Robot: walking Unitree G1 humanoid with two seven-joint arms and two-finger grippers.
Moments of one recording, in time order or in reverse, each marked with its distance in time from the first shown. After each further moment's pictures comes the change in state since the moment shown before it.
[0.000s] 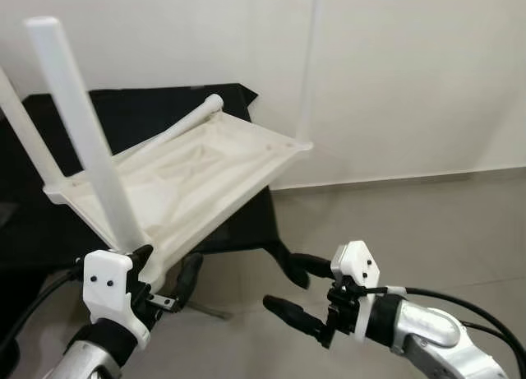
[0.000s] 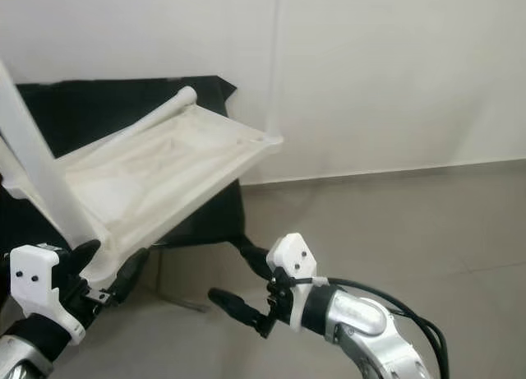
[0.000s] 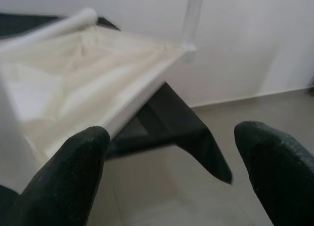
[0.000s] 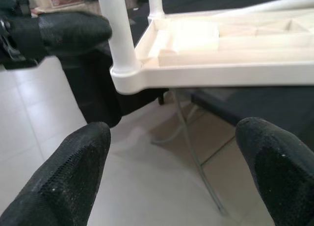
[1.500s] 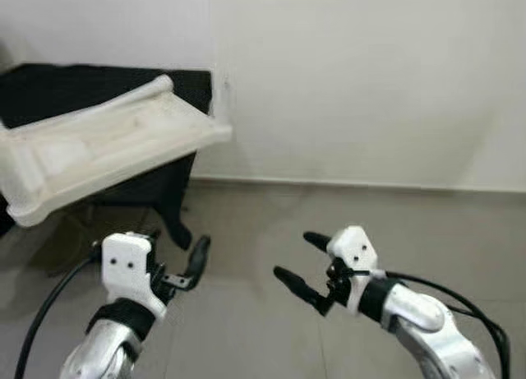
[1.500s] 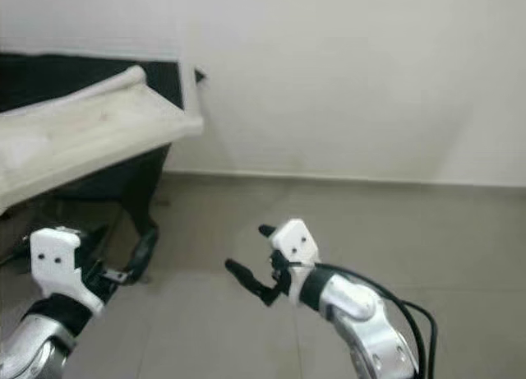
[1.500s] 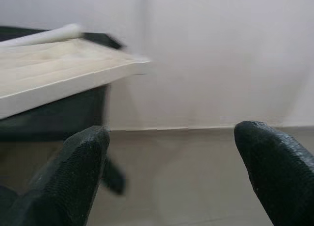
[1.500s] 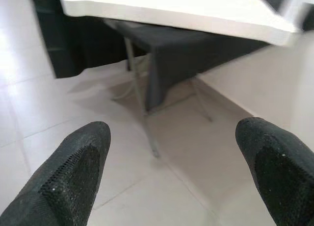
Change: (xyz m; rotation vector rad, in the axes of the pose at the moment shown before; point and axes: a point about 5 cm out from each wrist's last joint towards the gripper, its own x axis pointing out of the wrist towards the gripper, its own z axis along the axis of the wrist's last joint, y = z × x) left arm 0.027 -0.009 0.000 0.029 -0.083 0.037; right arm 0.001 -0.032 -0.007 -0.155 0.058 -0.200
